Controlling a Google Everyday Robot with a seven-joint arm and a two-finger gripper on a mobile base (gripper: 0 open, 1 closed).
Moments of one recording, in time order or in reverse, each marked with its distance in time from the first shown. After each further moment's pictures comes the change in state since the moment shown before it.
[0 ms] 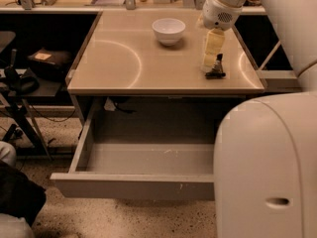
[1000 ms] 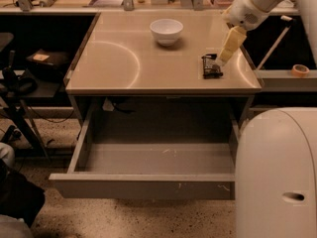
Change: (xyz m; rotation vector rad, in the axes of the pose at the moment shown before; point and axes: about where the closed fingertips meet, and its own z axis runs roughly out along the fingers) arm 0.048 -0.037 -0.011 0.149 -0.168 0.136
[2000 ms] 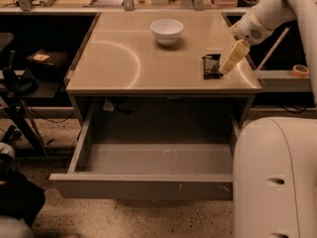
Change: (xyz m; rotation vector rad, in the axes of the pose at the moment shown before) arm 0.052 -0.021 0.029 0.016 -0.064 0.107
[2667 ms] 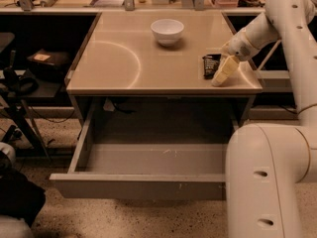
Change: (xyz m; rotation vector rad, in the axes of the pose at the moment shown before) arm 0.024 0.005 0.064 -0.098 -0.047 0.080
